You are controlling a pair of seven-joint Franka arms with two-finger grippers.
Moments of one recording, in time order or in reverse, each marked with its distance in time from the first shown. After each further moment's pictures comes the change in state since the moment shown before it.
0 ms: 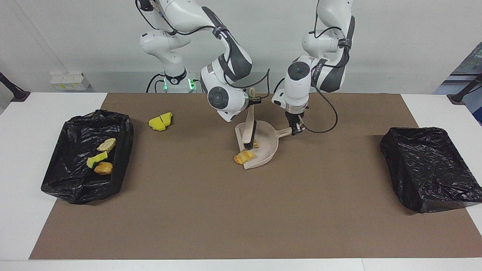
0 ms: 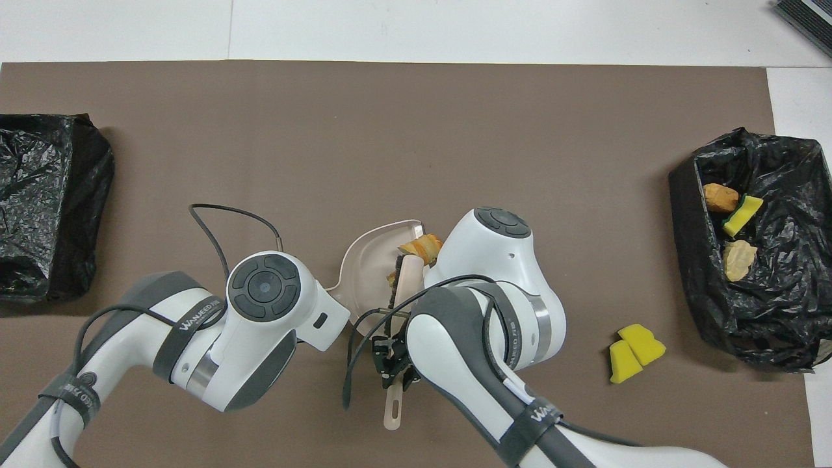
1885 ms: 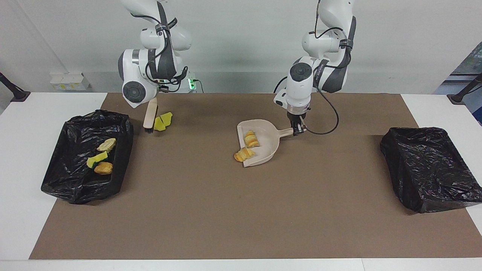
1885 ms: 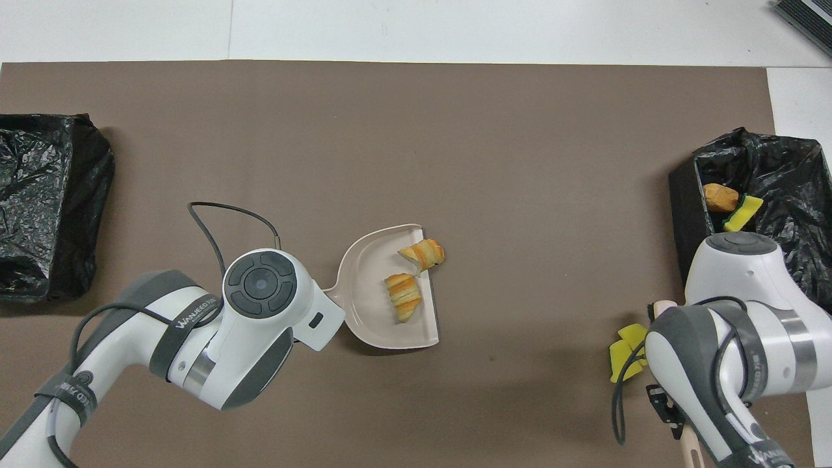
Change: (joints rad) left arm 0.008 0.000 -0.004 0.006 0.000 -0.018 0.027; right arm -0.559 -0.391 -0.023 -0.437 -0.792 -0.390 -0.240
